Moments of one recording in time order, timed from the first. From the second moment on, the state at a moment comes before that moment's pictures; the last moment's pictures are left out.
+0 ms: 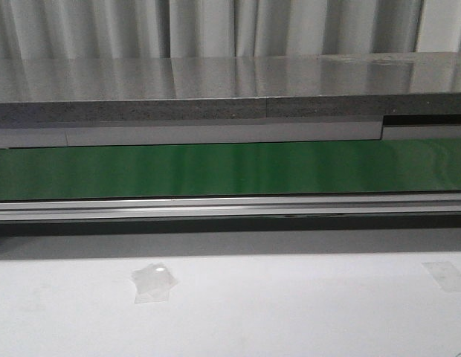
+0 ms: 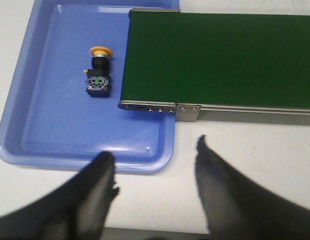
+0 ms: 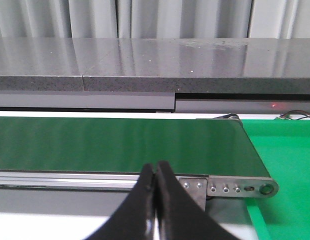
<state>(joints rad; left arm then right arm) 0.02 0.84 -0.97 0.09 1.06 -0.10 0.03 -0.01 0.03 0.06 0.07 -0.05</state>
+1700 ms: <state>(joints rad) 0.38 1.86 -1.35 -0.12 0.82 0.19 0.03 -0.01 0.03 0.06 0.07 -0.05</state>
